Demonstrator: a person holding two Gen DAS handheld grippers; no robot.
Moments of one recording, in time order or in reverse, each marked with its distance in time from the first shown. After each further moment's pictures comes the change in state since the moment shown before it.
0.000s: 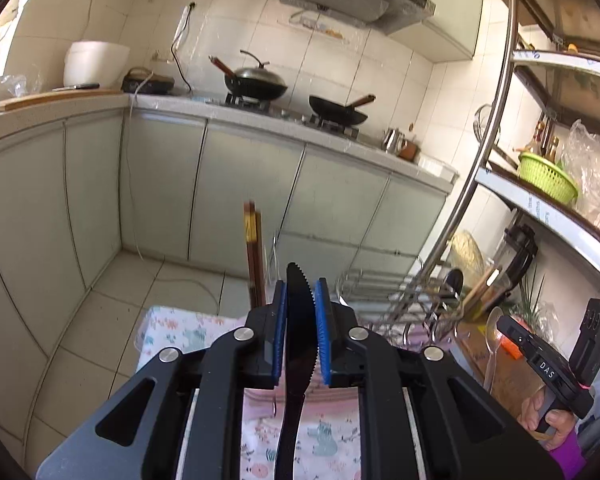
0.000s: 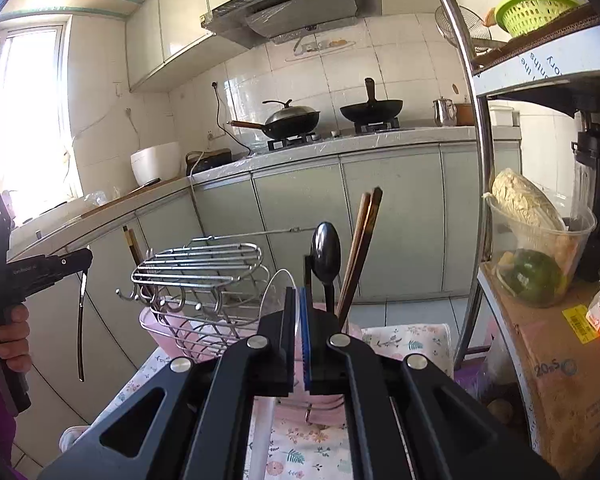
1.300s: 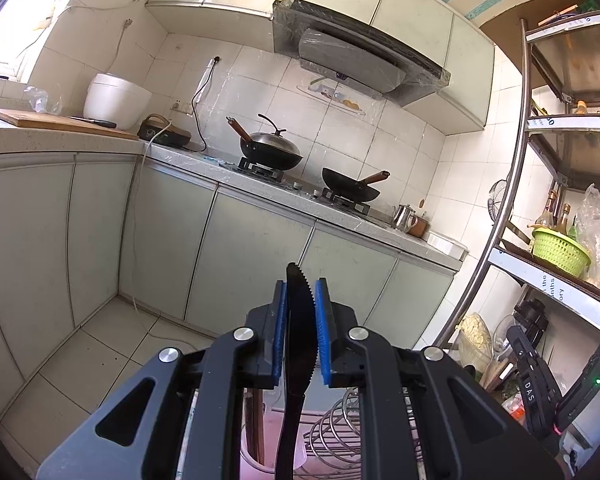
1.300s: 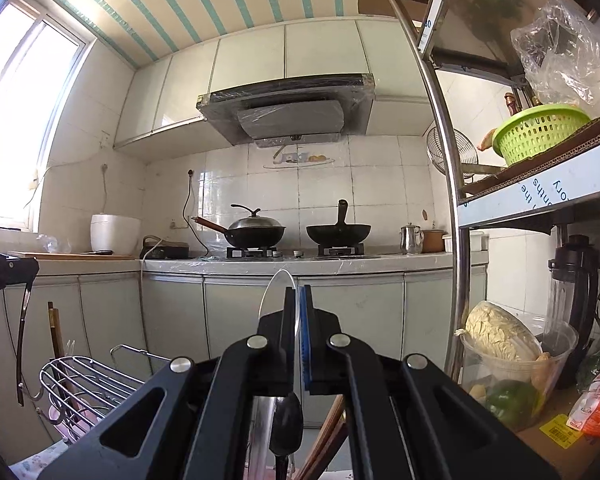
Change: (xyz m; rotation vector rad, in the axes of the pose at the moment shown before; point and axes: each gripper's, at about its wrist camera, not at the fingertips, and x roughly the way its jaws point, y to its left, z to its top) left arm 0.028 0.011 0.030 -0.083 -0.254 0.017; right arm 0.050 0.008 0.038 -0.161 -0.442 -0.187
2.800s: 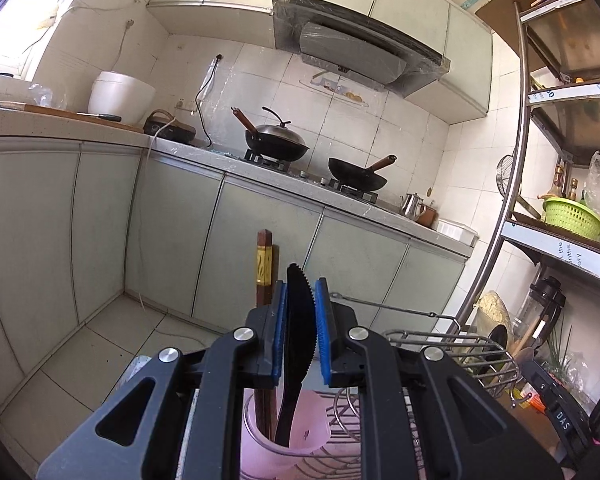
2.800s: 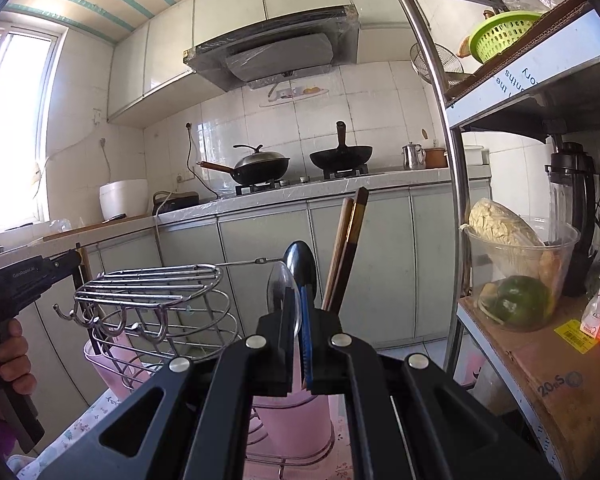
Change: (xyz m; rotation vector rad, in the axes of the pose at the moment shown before) left arm 0.012 0.013 -0.061 0.028 -0.003 0.023; right arm -0.044 -0.001 -0.051 0.131 0.247 0.039
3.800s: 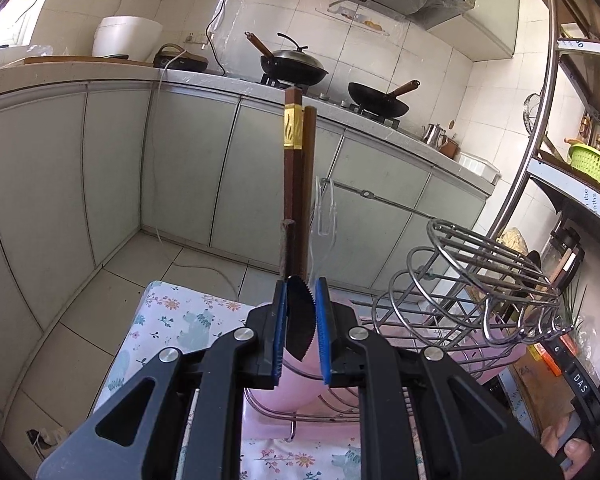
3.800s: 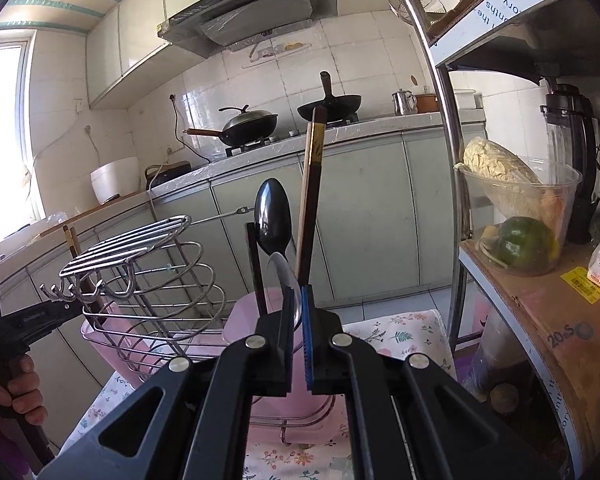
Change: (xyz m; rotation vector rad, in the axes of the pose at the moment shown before) left arm 0.020 0.013 -0.037 0.006 0.262 0.075; right arm 0.014 -0.018 -0.016 0.097 0.170 0.002
